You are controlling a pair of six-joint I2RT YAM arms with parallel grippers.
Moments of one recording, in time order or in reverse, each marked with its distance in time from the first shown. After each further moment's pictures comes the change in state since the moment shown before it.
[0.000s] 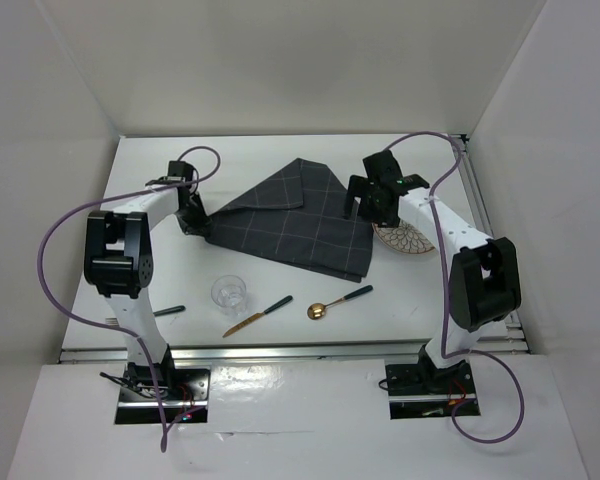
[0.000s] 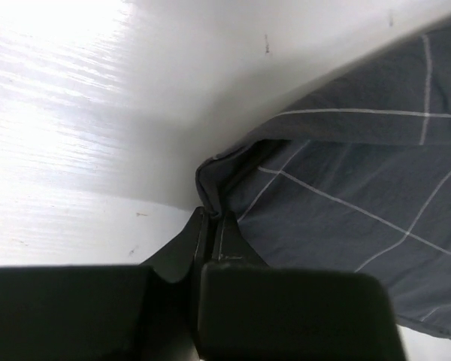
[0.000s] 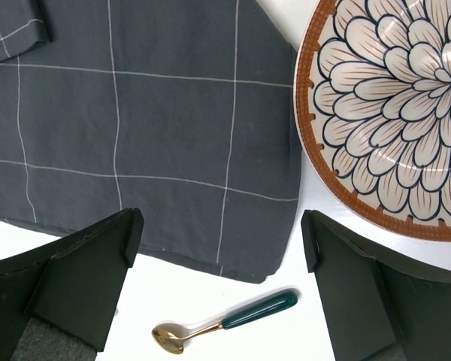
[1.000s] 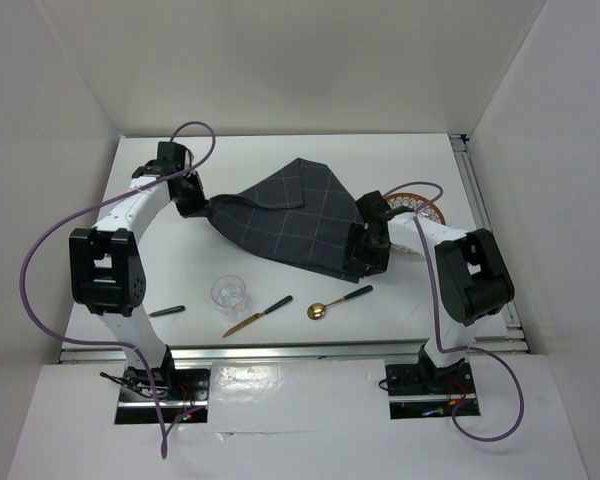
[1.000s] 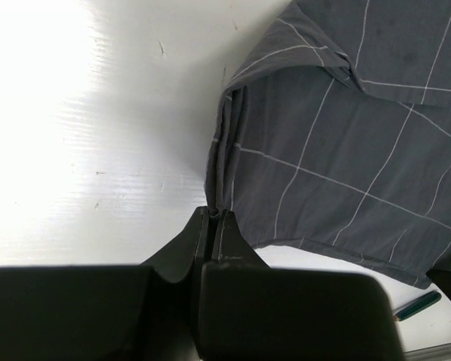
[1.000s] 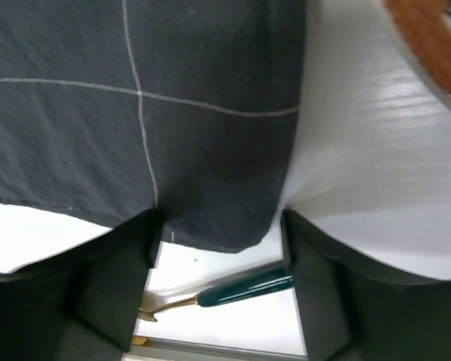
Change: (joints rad) left arm -0.014 -0.160 0.086 -0.095 0.098 0.023; right arm 0.031 0.043 -0.303 0.064 -0.165 0.127
